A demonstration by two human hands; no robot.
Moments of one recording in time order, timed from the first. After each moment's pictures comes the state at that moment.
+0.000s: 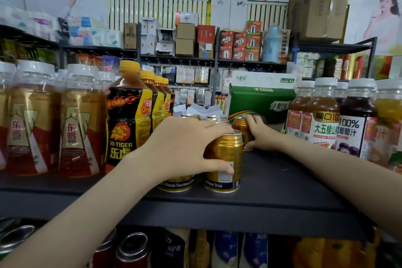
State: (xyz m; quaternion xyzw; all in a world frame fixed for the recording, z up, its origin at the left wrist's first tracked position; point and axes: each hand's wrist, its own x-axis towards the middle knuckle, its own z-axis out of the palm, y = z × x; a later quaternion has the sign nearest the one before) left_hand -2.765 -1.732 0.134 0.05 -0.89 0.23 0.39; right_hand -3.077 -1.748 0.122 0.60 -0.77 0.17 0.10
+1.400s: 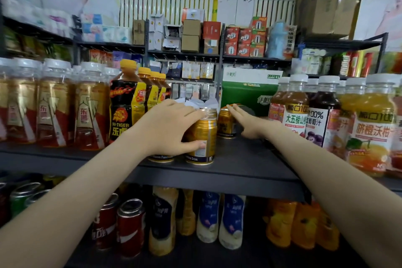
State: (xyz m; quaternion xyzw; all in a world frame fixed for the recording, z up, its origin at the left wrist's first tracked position) left_hand -2.756 -1.717 0.132 0.11 -0.88 0.35 0.32; right_hand -3.038 -1.688 0.142 0.64 -0.76 0.09 0.06
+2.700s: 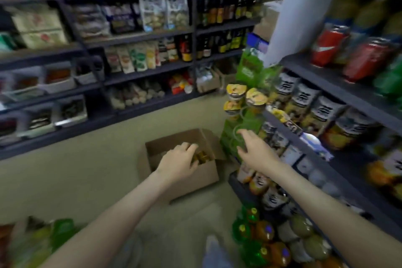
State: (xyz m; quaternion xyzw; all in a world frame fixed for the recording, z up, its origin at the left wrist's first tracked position) left_hand -2.113 -1.545 -0.266 0.74 -0.66 -0.11 0.07; right_hand -2.314 -1.678 -0.249 0.88 -0.44 0.05 -0.20
